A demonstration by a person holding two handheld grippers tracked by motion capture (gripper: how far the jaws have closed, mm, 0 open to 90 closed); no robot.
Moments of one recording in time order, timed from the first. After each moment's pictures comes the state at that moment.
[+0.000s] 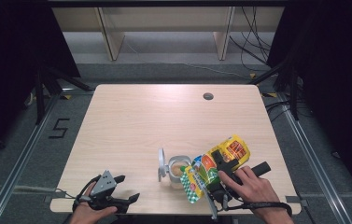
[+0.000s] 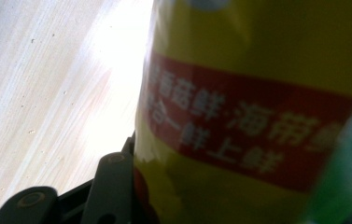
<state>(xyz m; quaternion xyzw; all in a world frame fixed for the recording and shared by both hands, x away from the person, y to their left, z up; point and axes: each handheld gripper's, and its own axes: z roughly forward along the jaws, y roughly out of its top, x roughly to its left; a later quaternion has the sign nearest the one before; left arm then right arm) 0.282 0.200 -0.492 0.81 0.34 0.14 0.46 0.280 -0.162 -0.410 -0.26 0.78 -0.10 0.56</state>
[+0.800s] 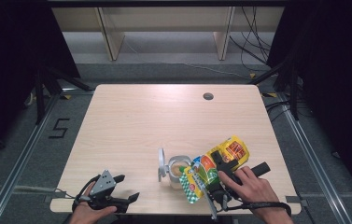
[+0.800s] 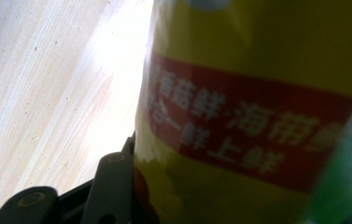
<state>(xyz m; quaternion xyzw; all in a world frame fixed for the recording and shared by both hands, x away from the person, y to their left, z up) 0.283 0.202 -0.492 0.81 0.33 0.14 0.46 0.280 -0.162 -0.411 -0.25 0.79 -0.09 0.55</state>
